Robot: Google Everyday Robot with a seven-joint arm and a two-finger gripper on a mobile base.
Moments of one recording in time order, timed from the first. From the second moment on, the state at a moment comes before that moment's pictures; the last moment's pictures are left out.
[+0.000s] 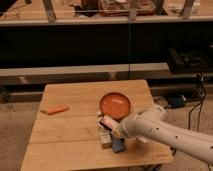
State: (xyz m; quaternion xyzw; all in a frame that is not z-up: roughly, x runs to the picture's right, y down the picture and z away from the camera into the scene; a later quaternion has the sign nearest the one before) arm 0.060 0.202 0.711 0.11 -0.26 -0.86 0.42
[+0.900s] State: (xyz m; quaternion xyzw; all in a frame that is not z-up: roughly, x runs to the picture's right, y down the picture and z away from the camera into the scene) arm 0.068 0.208 0.718 0.10 -0.26 -0.87 0.42
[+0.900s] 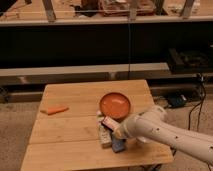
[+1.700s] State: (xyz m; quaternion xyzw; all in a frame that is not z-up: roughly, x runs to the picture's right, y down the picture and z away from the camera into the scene) arm 0.074 0.210 0.725 0.10 -0.25 -0.87 0.41
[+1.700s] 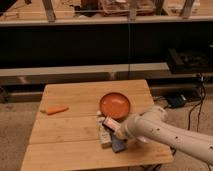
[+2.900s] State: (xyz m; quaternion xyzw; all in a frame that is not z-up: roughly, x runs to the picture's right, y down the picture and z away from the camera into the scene) arm 0.082 0.211 0.732 0.10 -0.25 -0.88 0.39
